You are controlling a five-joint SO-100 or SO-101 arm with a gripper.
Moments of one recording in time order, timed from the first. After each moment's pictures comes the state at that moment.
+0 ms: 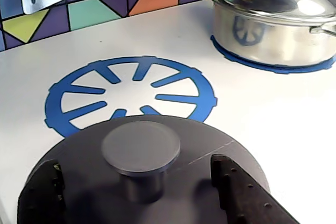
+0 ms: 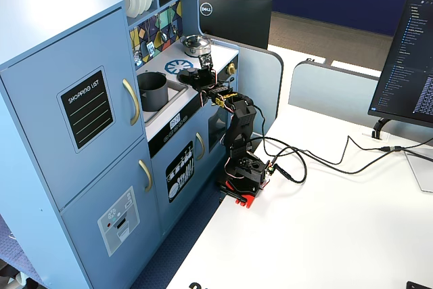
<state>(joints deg) 35.3 108.1 124.3 -17.3 -93.3</state>
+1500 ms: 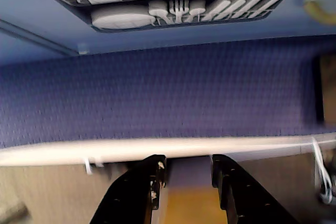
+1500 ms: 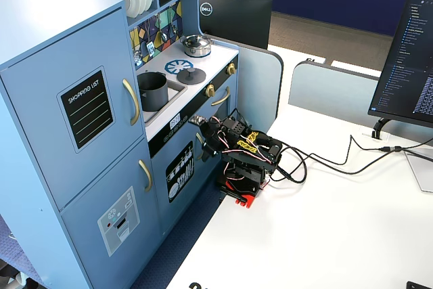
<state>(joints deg) -1.7 181.0 169.4 73.7 -89.6</state>
